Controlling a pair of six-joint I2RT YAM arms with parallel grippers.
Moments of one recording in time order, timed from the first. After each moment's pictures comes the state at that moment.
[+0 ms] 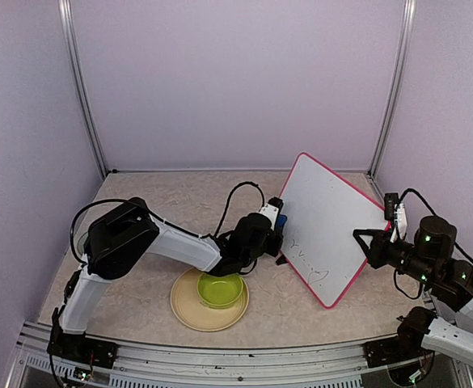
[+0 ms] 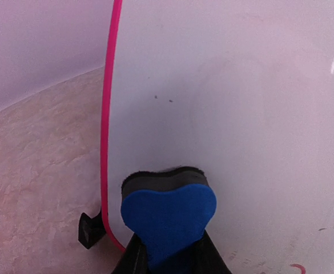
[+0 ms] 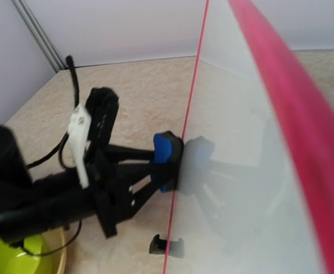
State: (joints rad) left arm -1.04 2.33 1.47 0.53 -0.43 -0.15; right arm 0.64 0.41 0.45 -0.31 0.08 0.34
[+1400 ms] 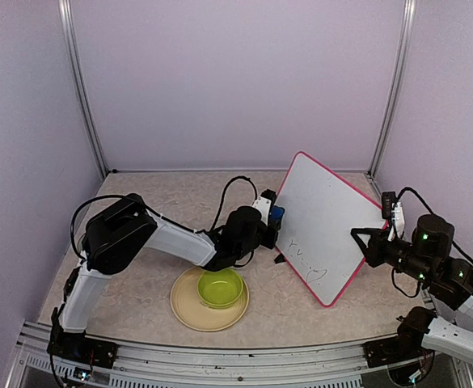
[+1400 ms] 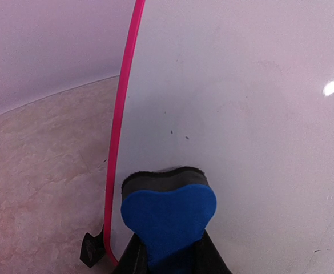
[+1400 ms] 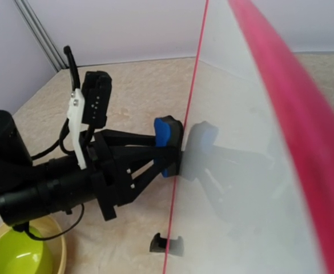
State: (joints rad) left arm -1.00 2.33 1.45 0.64 -0.33 -0.16; right arm 0.64 0.43 0.45 -0.27 0.07 0.33
